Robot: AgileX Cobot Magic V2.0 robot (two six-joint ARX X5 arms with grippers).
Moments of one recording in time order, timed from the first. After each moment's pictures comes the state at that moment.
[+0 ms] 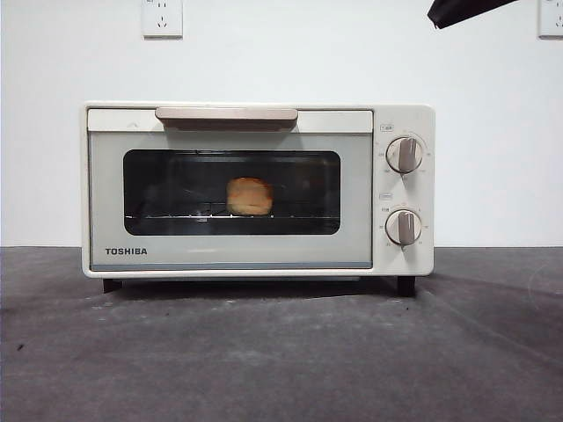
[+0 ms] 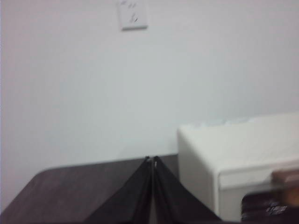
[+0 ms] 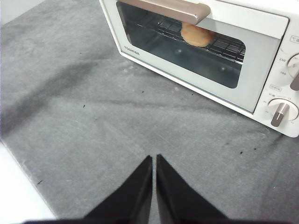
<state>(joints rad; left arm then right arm) 0.01 0.12 0.40 -0.09 0.08 0.07 0.80 0.75 0.79 -0.56 -0.05 0.21</state>
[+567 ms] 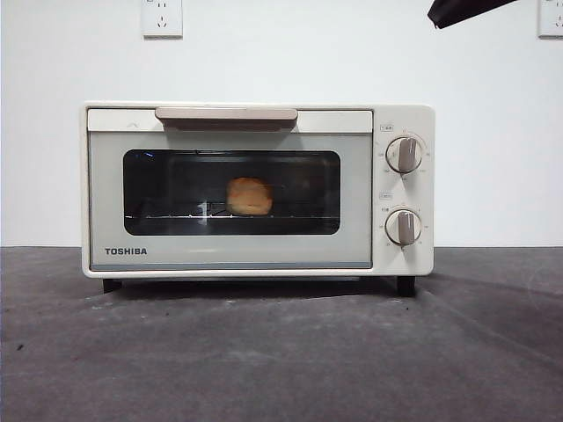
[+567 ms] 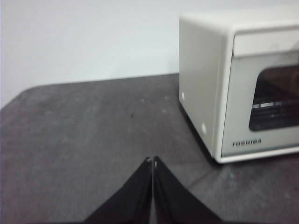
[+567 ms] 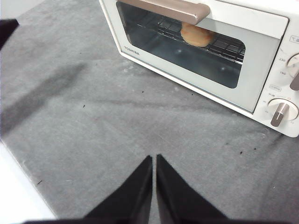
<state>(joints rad) 0.02 0.01 0.08 -0.15 0.08 0.09 0.80 0.75 0.79 -0.56 -0.05 0.21</state>
